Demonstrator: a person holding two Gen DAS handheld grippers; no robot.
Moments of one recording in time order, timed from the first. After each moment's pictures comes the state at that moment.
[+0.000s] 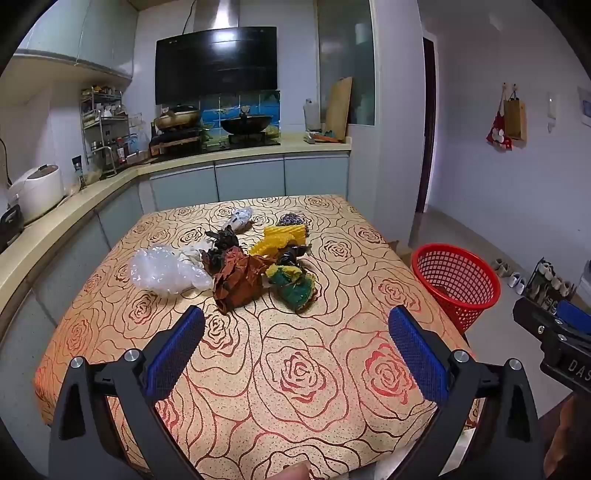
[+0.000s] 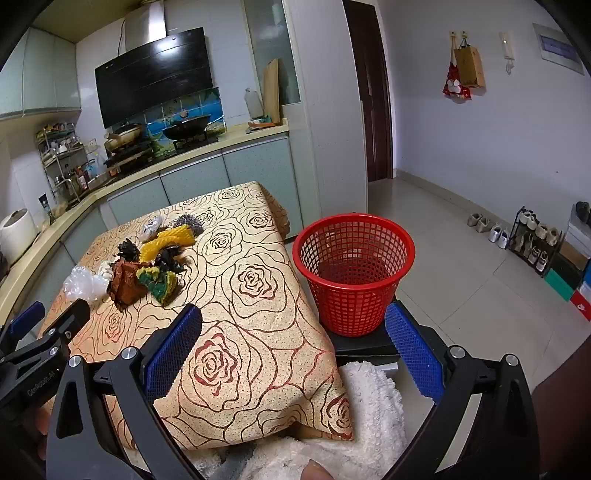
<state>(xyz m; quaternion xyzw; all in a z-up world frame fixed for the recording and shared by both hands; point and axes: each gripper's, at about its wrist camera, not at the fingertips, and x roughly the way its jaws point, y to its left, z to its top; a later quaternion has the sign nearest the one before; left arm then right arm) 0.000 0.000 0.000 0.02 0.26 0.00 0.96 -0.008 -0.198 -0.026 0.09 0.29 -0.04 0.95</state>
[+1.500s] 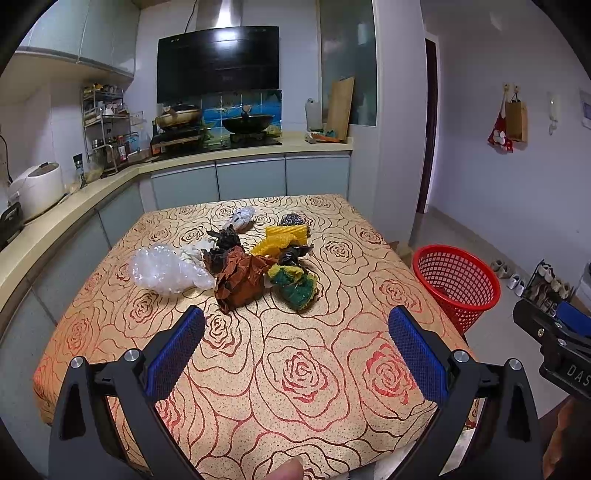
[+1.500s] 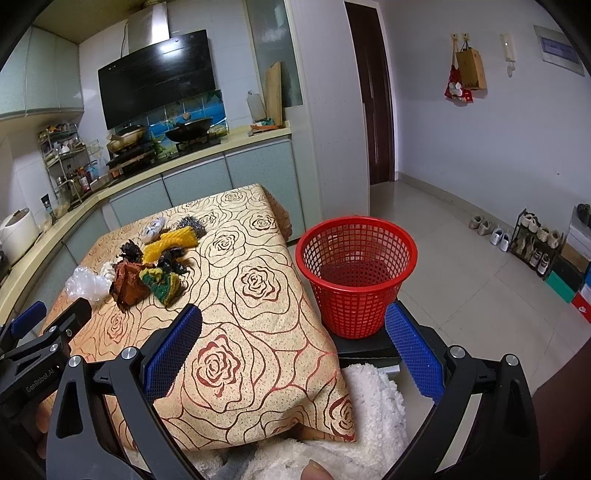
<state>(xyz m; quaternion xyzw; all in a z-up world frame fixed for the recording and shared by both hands) -0.002 0.003 0.001 0.01 0.26 0.00 0.96 -0.011 -0.189 -0.024 0.09 0.27 -0.04 0.96</state>
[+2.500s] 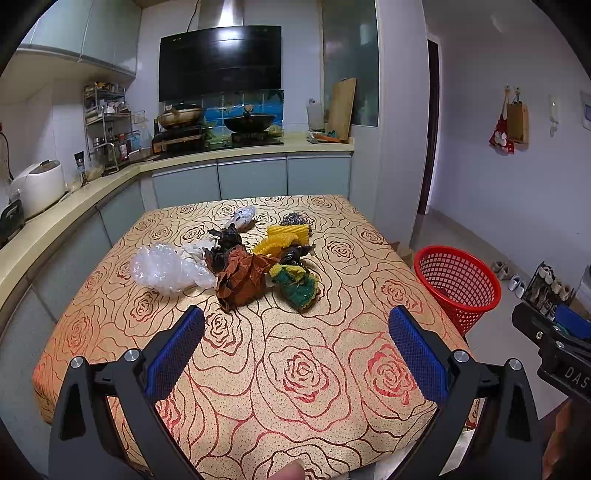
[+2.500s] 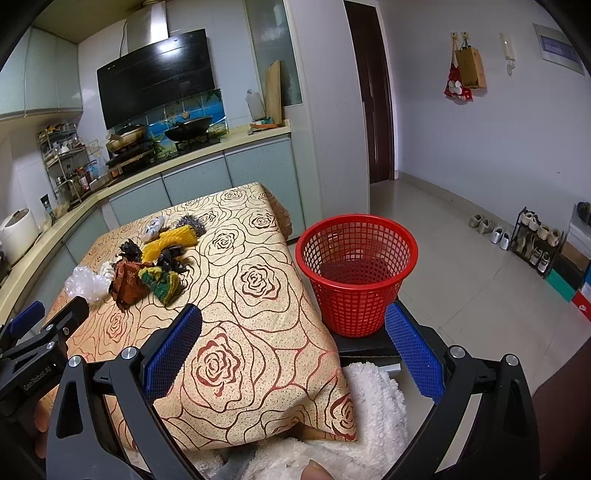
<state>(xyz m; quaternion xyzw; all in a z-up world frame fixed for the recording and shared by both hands) -0.001 0.003 0.001 0.01 0.27 0.00 0.96 -0.011 -0.194 -0.026 0.09 0.28 -0.04 0.96</state>
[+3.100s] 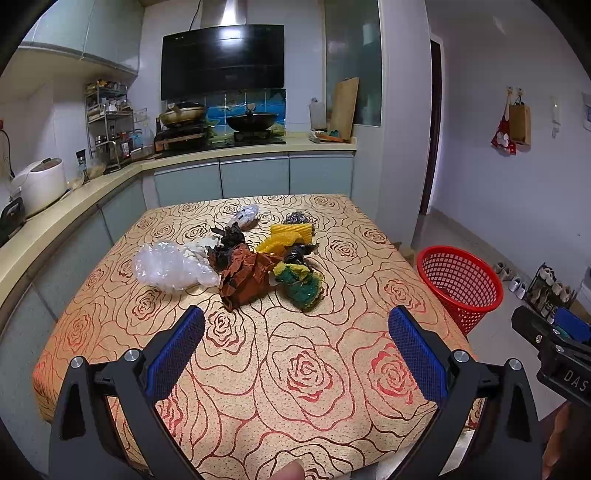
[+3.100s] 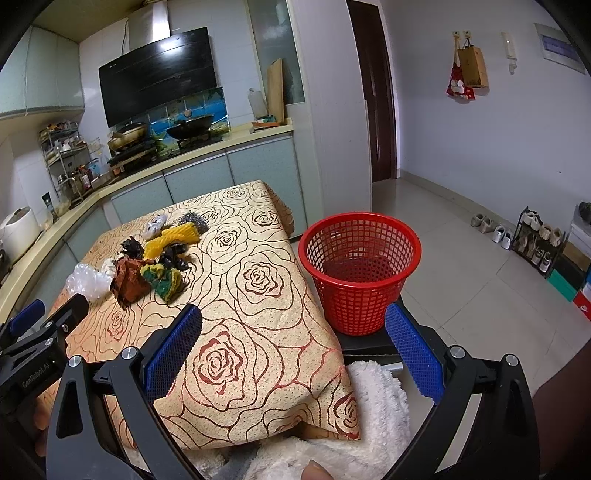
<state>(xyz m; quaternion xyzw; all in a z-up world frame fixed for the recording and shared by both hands) -0.001 0.008 -0.002 0.01 0.27 0.00 0.96 -0.013 -0.192 -0.029 0.09 0.28 -0.04 0.96</state>
